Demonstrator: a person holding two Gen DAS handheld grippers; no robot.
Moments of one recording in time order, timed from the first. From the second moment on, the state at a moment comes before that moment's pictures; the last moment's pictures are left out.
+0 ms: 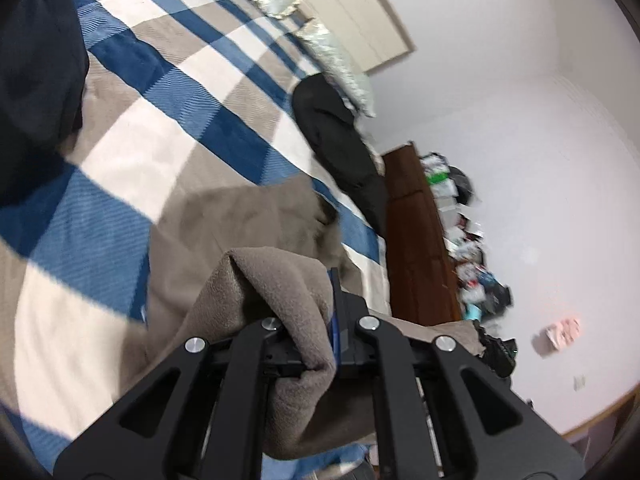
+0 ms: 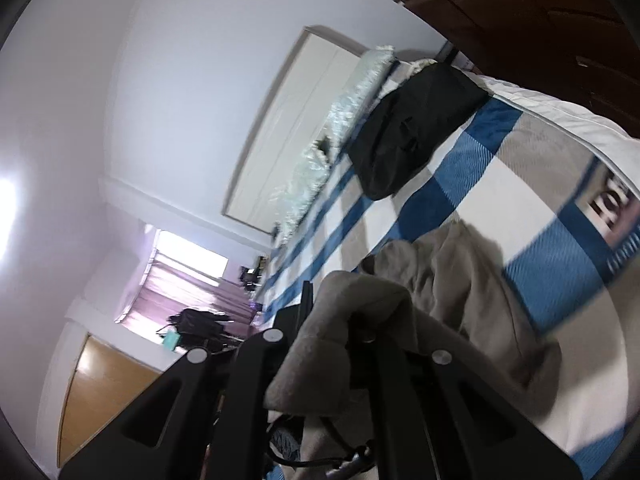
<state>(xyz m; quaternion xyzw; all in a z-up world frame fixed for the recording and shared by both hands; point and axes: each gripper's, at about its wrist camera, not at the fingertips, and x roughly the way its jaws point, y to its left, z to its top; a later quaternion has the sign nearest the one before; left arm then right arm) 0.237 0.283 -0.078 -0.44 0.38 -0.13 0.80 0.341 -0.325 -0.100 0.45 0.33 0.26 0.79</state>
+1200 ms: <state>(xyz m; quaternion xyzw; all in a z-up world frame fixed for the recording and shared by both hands) 0.370 0.284 -0.177 -0.20 0.54 -0.05 0.81 0.473 -0.237 -0.168 0.26 0.46 0.26 0.81</state>
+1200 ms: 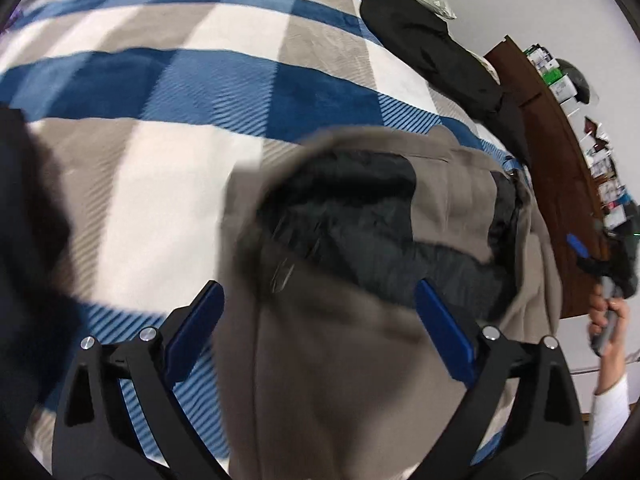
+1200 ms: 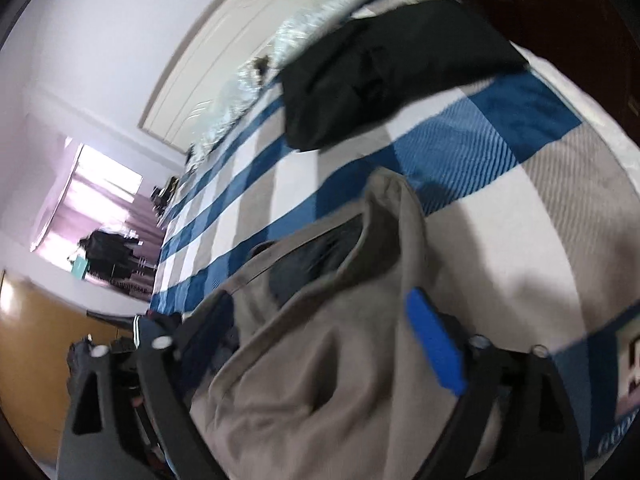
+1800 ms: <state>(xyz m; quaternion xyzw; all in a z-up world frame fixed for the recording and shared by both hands) 0.211 0.160 -0.174 -0.16 0.43 -0.13 0.88 0.365 0.023 -0.154 -0.28 0.44 0.40 0.75</state>
